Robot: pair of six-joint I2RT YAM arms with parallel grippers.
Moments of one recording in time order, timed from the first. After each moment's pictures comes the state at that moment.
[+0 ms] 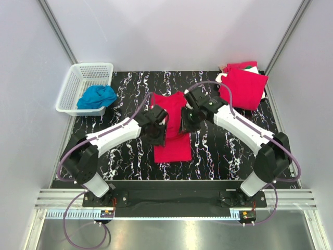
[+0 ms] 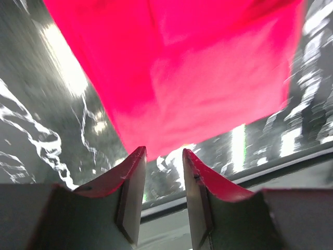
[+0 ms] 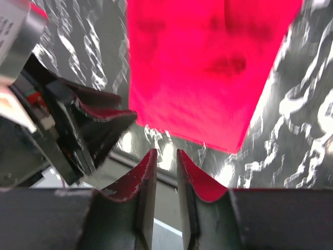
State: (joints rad) left arm -0.74 1.60 1.14 -0.73 0.05 -0.59; right arm 0.66 1.61 1.38 -0.85 -0.19 0.62
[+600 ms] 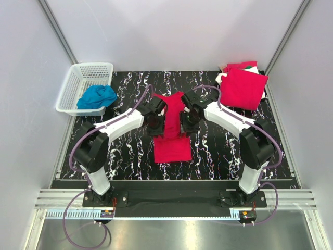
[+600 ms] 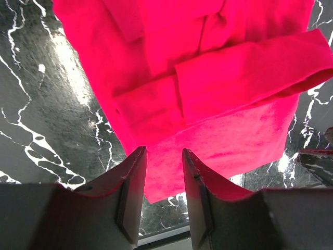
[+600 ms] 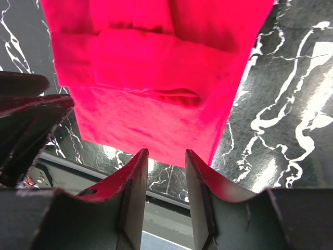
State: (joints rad) left arm -0.64 1.75 1.28 -0.71 0.06 -0.53; right arm 0.61 1.81 1.42 -0.84 -0.18 0.53
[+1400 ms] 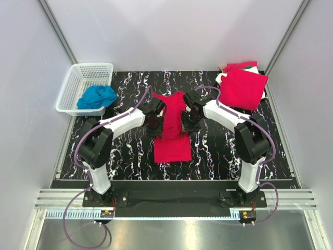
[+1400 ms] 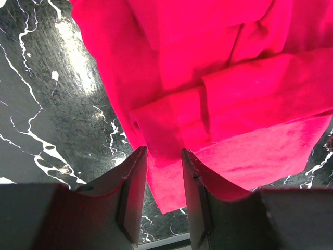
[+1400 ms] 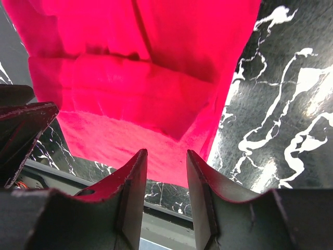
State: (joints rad) left arm -0.60 1.81 1.28 -0.71 0.06 -0.51; right arm 0.56 1.89 1.43 -0.81 -0.20 0.50
